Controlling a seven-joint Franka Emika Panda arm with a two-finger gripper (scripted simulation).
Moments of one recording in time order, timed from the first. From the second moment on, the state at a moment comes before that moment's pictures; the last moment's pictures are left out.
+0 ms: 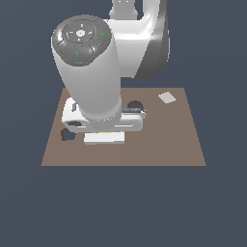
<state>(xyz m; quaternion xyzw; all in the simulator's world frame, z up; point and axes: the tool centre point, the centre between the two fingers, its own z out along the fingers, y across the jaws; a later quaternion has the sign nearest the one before) 0.047 -0.048 0.034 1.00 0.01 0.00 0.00</state>
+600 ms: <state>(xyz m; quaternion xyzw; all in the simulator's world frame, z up) 0.053 -0.013 0.036 0.97 0.26 0.00 0.00</state>
